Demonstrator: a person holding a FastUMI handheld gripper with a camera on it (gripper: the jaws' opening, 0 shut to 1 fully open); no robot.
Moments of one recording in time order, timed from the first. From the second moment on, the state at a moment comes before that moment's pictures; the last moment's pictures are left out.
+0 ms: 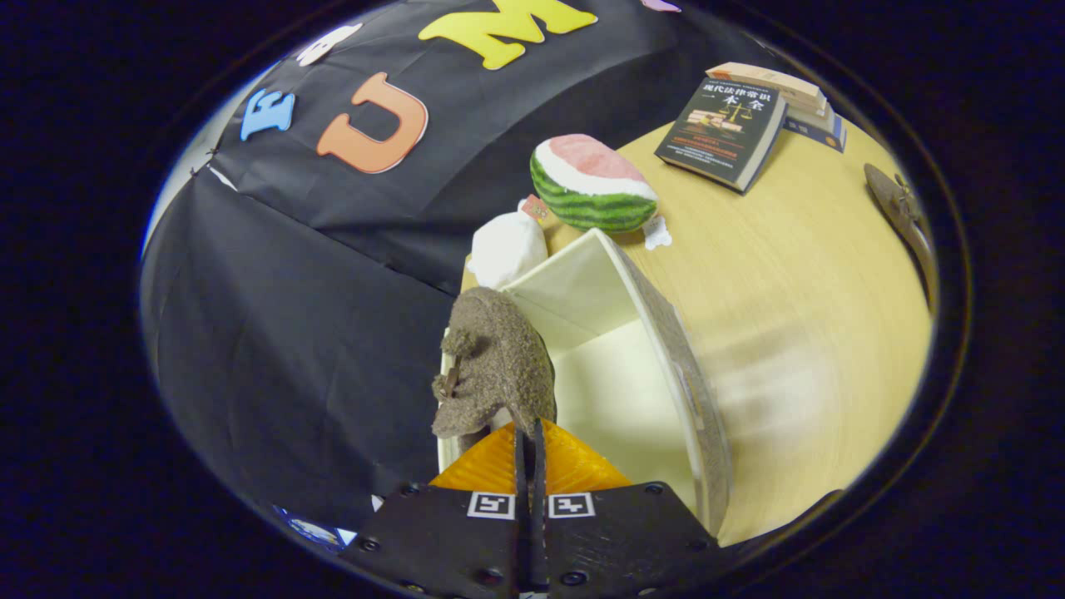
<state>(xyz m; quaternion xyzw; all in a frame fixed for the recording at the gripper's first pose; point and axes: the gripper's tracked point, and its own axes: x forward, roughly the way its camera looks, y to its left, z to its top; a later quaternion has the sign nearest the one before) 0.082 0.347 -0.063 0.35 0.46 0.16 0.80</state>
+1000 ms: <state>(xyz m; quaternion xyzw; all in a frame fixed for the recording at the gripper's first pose) 0.045 0.373 -0.085 0.28 0.53 0.22 0.77</state>
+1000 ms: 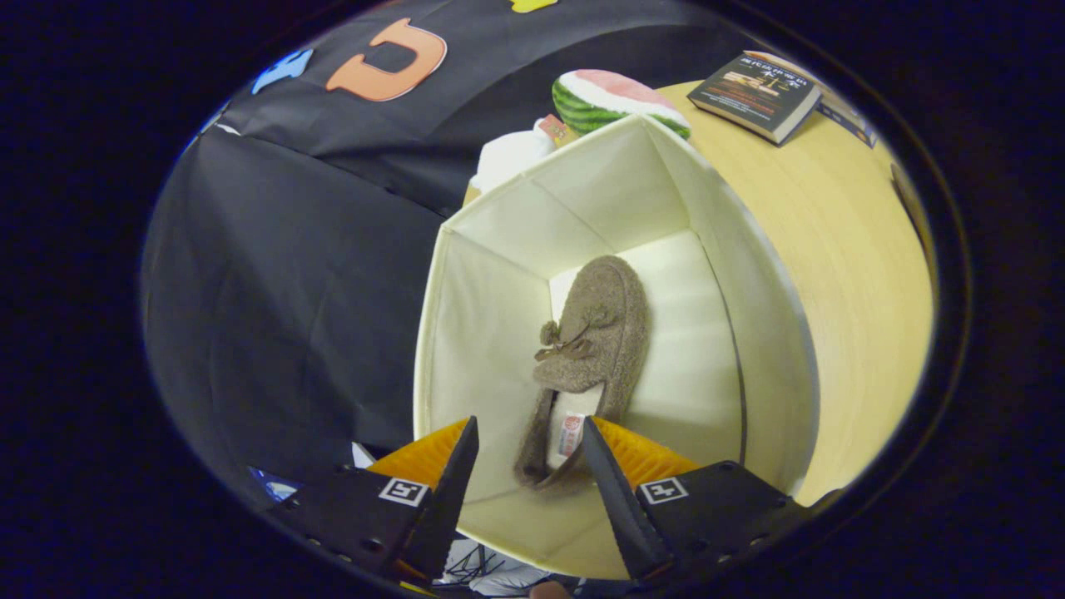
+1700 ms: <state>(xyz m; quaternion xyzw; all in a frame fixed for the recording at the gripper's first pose) 0.064 0.239 -0.003 0.19 0.37 0.23 0.88</state>
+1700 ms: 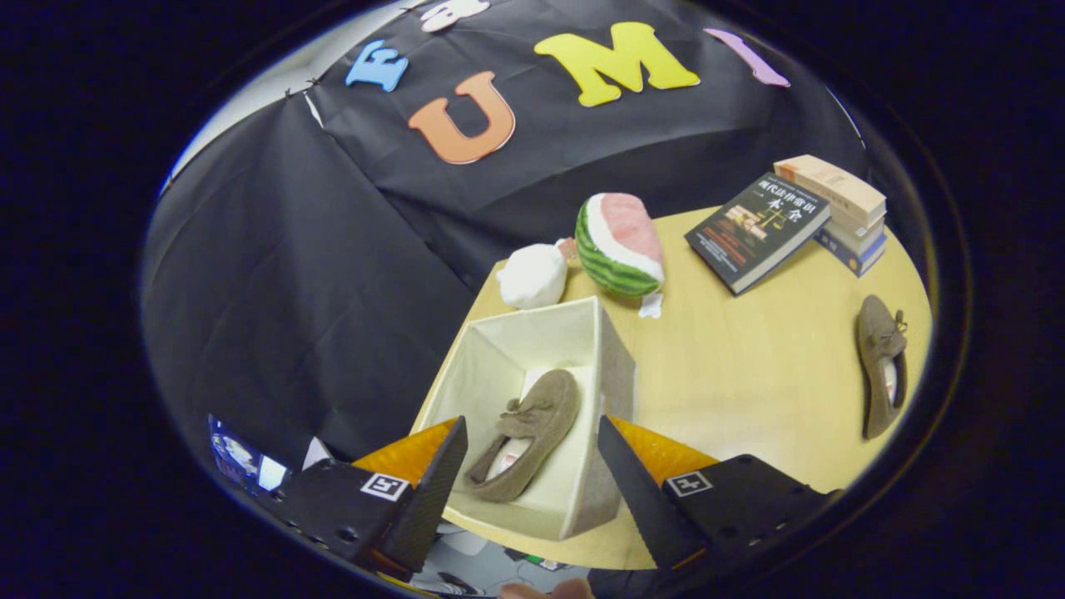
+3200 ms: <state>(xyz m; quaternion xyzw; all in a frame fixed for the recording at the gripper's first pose) 0.085 -0.162 -0.159 0.05 0.44 0.02 0.90</state>
